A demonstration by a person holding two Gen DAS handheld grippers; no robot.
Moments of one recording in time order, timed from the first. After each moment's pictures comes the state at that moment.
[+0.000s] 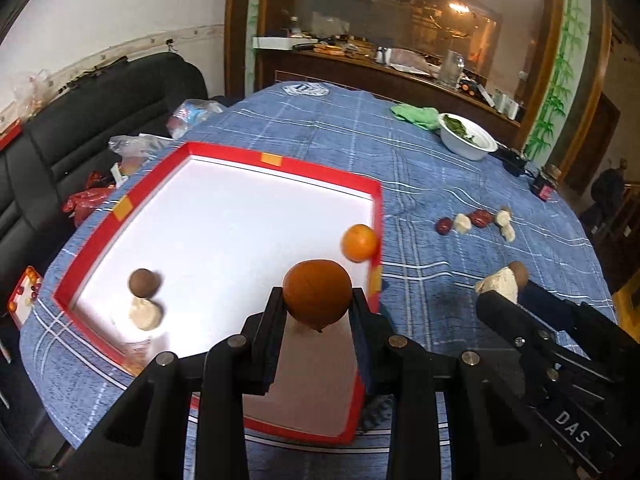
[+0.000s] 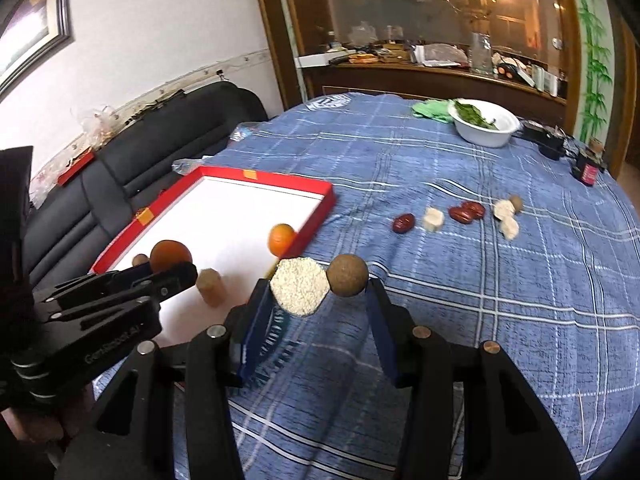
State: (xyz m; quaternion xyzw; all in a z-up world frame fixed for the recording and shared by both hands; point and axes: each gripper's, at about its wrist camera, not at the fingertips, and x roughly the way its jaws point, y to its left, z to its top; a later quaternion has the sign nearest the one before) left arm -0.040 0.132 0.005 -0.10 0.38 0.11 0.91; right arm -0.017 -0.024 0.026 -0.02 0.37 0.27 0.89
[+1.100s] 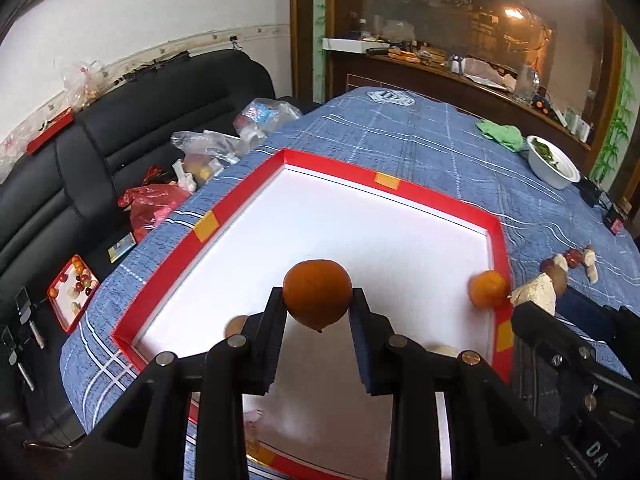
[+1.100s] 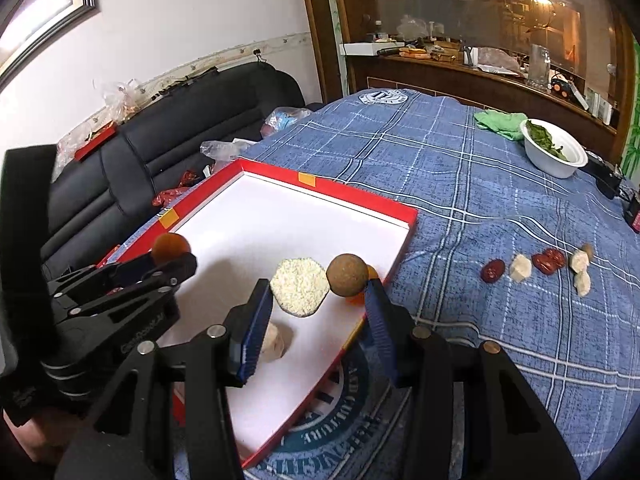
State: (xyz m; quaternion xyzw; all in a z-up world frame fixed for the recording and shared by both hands) left arm -0.025 0.203 -0.004 -0.10 0.38 0.22 0.89; right arm 0.017 0.062 0.020 -0.05 0.38 0.32 0.87
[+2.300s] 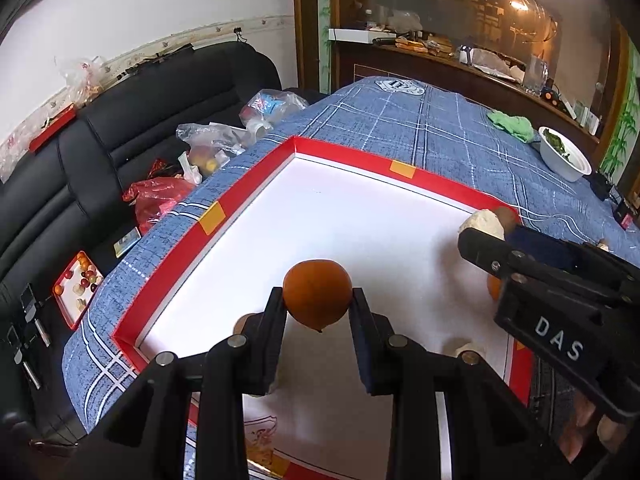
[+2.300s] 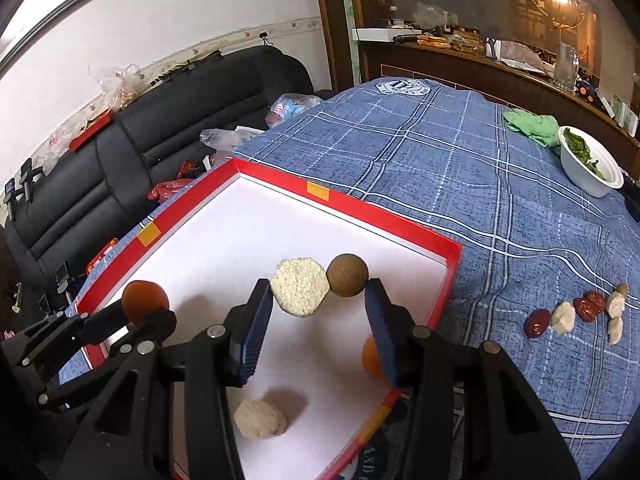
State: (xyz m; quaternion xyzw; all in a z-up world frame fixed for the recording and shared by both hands) left arm -0.021 0.211 -0.013 -0.09 0.40 0.23 0.88; right arm 0.062 0.111 0.004 -0.07 0.40 0.33 0.85
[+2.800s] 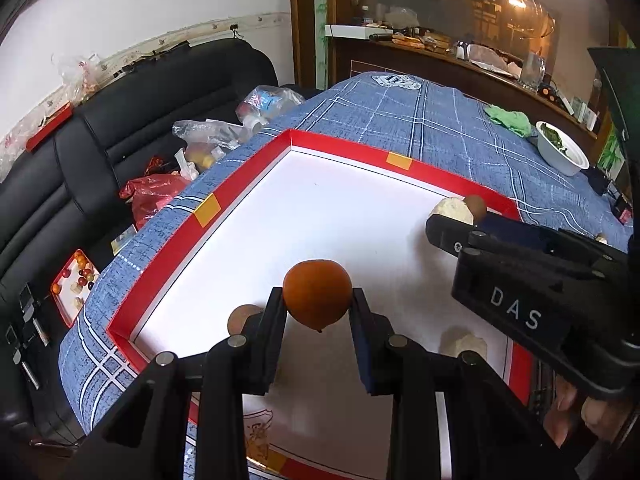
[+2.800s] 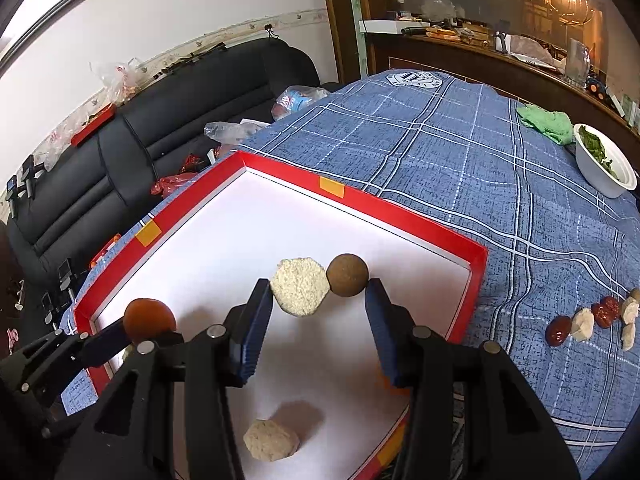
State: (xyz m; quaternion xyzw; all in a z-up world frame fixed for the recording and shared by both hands) left arm -0.021 0.208 -0.017 -0.09 0.40 0.22 0.88; right arm 0.067 0.125 -0.004 -0.07 0.41 0.34 0.84
